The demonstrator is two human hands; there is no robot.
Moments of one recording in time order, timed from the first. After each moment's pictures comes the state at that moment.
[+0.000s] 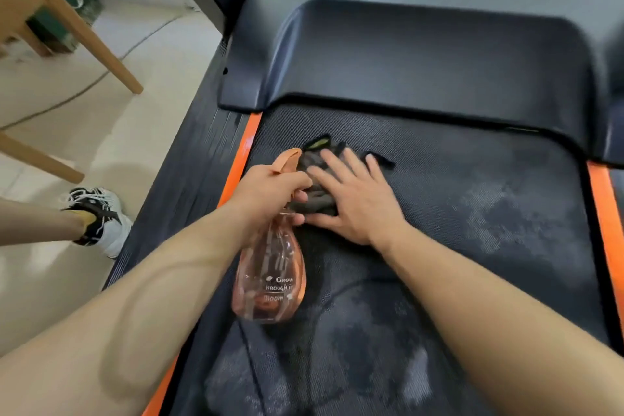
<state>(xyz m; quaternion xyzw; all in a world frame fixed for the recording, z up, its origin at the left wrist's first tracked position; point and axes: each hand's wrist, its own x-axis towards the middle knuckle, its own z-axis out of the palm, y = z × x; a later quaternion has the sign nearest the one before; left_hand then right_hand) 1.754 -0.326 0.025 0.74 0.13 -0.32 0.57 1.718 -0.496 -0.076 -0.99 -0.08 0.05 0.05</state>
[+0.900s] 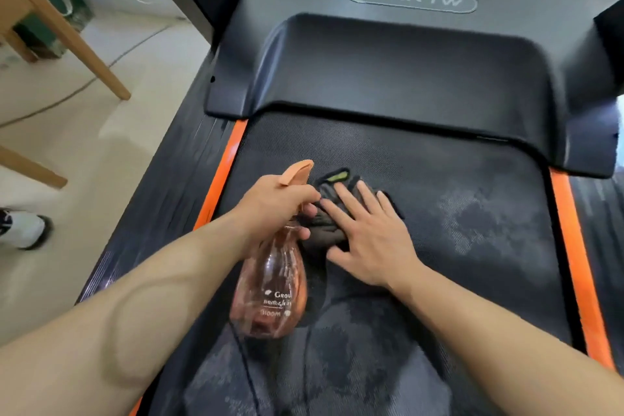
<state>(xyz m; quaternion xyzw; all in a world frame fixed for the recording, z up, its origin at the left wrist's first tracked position) 1.731 -0.348 0.037 0.73 0.08 -0.36 0.57 1.650 -0.519 -0.064 -0.99 -0.05 0.11 0.08</state>
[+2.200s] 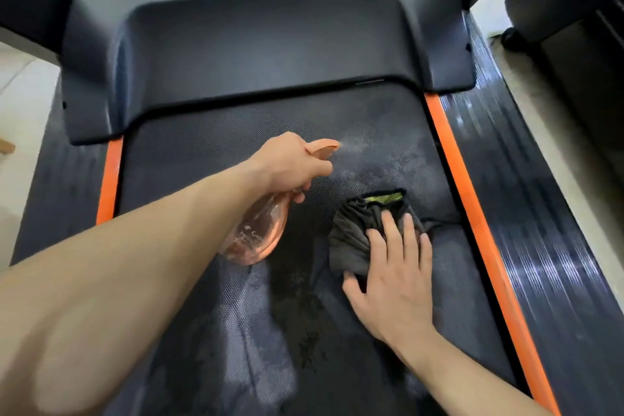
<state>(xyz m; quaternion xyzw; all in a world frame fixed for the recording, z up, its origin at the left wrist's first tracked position) 1.713 -0.519 0.027 0.86 -0.23 -0.38 0.24 1.473 -0.556 -0.082 -0.95 0.29 -0.03 0.07</state>
